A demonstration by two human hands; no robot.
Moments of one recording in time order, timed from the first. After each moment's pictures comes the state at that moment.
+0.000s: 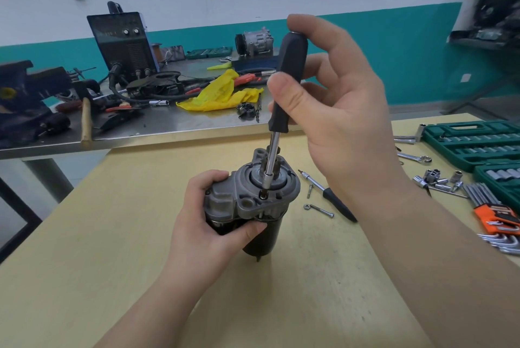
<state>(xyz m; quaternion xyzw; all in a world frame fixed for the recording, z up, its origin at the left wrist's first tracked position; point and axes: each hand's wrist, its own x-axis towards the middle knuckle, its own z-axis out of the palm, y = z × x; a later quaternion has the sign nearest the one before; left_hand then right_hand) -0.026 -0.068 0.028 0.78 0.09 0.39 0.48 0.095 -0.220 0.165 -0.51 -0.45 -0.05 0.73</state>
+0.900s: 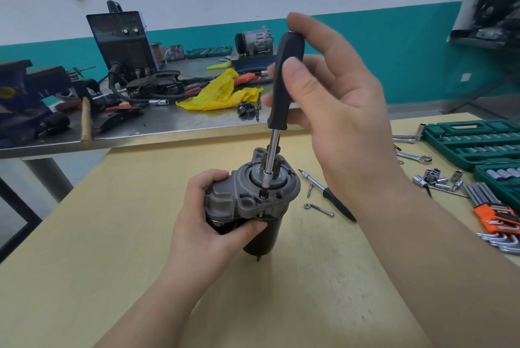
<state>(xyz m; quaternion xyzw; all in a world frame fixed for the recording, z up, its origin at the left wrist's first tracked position) -0.026 -0.070 0.030 0.78 0.09 0.39 0.48 0.094 -0.221 0.164 -0.49 -0.43 -0.01 0.76</state>
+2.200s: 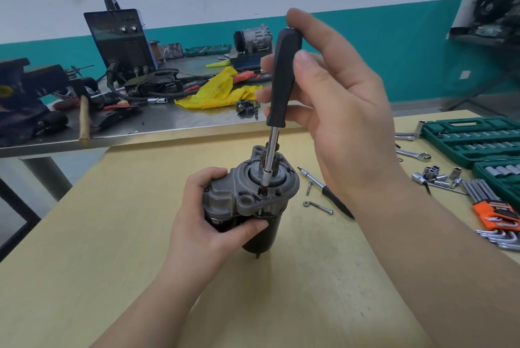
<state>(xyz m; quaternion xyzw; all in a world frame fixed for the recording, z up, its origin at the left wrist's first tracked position) -0.026 -0.069 0.030 0.78 0.08 0.39 0.48 0.096 -0.220 0.162 -0.47 -0.42 0.01 0.77</state>
